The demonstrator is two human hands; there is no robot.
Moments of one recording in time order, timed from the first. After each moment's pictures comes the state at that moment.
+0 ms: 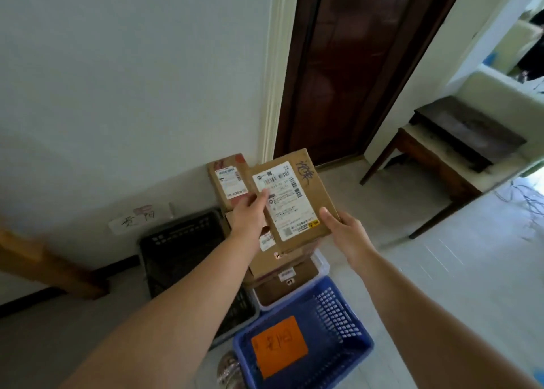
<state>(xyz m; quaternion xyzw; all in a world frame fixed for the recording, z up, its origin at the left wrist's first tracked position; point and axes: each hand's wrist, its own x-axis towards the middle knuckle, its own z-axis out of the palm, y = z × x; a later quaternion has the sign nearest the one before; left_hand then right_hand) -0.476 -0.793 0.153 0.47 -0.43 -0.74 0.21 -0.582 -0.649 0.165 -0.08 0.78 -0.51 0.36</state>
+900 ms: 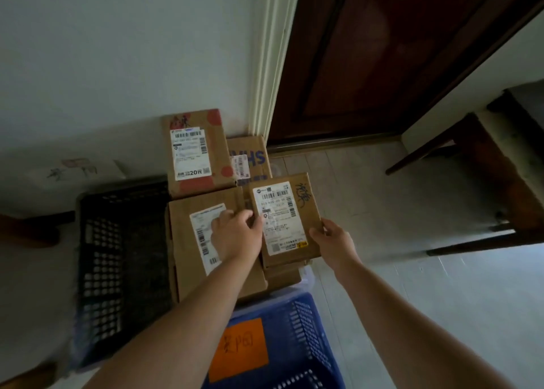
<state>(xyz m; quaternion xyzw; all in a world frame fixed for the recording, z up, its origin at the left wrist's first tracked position) -0.633 -0.822 -0.062 0.62 -0.72 -0.32 0.03 -0.771 -0.714 -0.037 -0.16 0.84 -0.32 0.41</state>
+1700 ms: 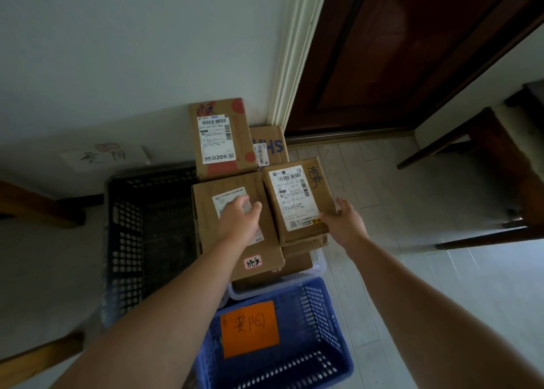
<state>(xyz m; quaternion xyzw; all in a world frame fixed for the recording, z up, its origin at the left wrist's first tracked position) -0.586 -0.832 -0.046 0.62 -0.61 -0.49 0.08 -0.755 -0.728 -0.025 -0.18 0.86 -0.26 0.39</state>
